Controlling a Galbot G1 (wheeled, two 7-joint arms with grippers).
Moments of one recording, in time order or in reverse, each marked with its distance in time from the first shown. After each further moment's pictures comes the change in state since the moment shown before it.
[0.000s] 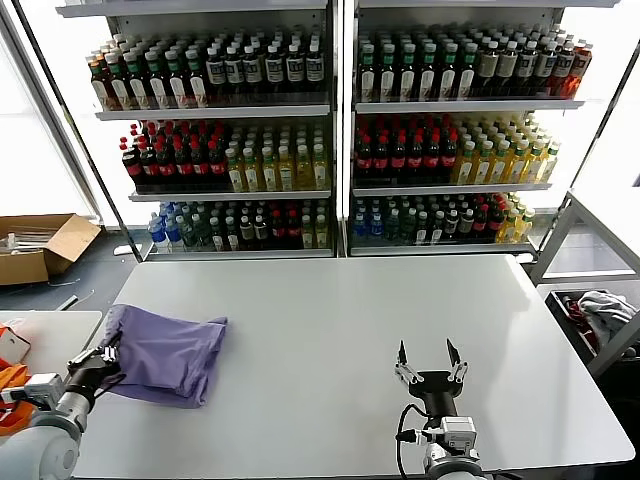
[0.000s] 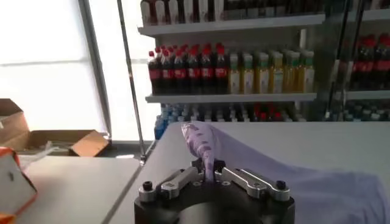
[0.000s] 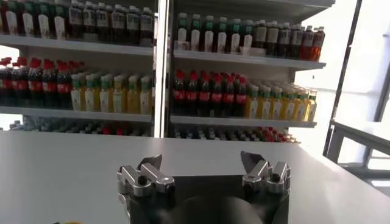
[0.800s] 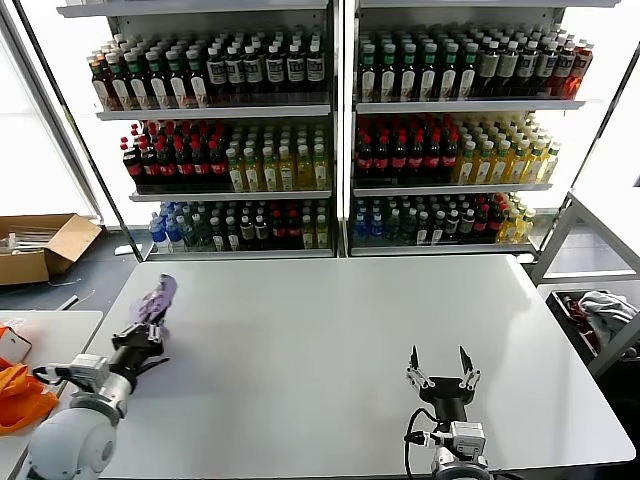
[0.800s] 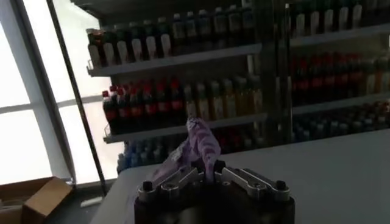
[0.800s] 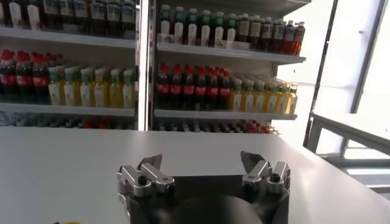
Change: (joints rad) left arm -0.120 -0.047 0.356 -0.142 0.056 0.044 -0.044; right arm -0.069 0.060 0.079 0.010 -0.052 0.001 -0.002
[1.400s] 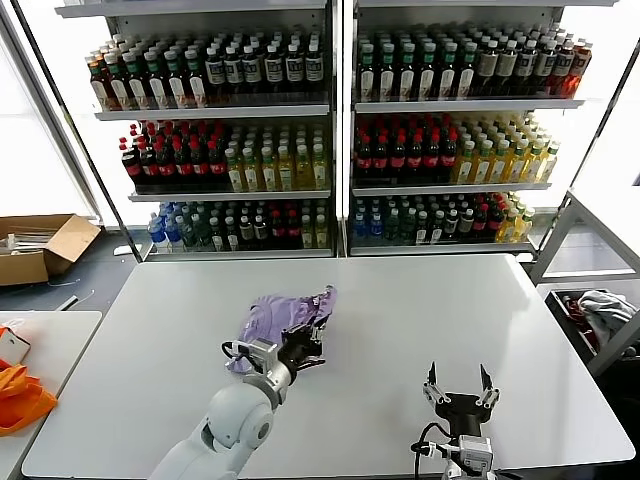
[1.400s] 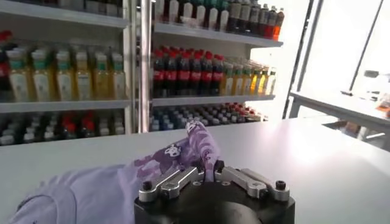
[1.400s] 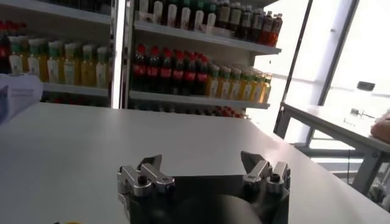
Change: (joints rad) left arm -0.346 -0.213 0.538 0.204 -0.024 0.008 -0.047; right arm -0.048 0.066 0.051 -0.010 -0.093 -0.022 -0.008
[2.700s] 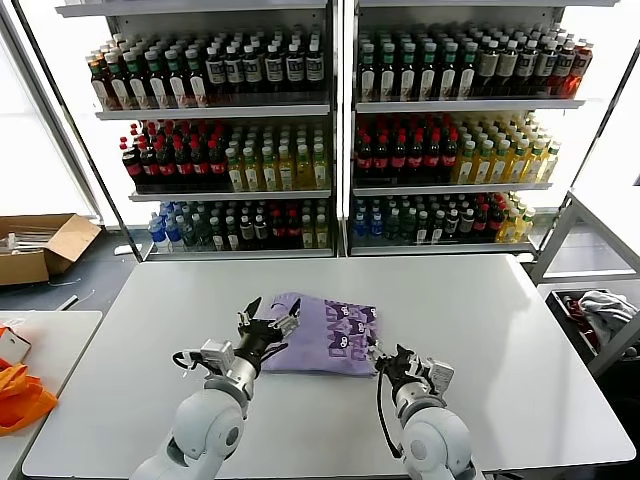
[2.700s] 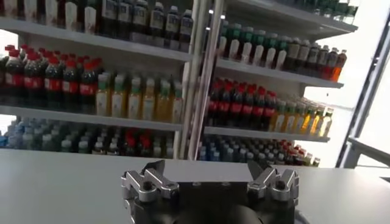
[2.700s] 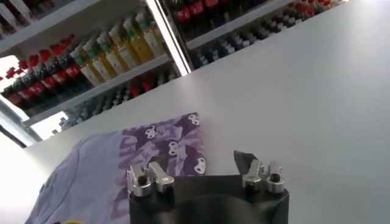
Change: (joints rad) left arm 0.174 0.032 -0.231 -0.160 -0.015 -0.047 -0.134; right arm 0.413 -0.090 -0.193 -0.175 0.858 -0.226 0.184
